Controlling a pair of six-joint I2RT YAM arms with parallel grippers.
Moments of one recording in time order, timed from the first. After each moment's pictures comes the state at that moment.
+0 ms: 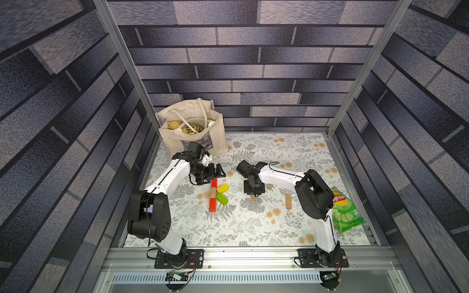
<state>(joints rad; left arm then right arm) -0.16 1.58 1.20 -0.86 0.57 -0.30 0.82 2.07 1.50 -0.89 0.08 0.78</state>
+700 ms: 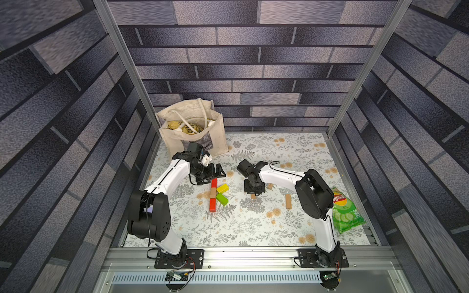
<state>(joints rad) -0.16 1.58 1.20 -0.86 0.57 -0.30 0.80 2.08 1.51 -0.89 0.08 0.78</state>
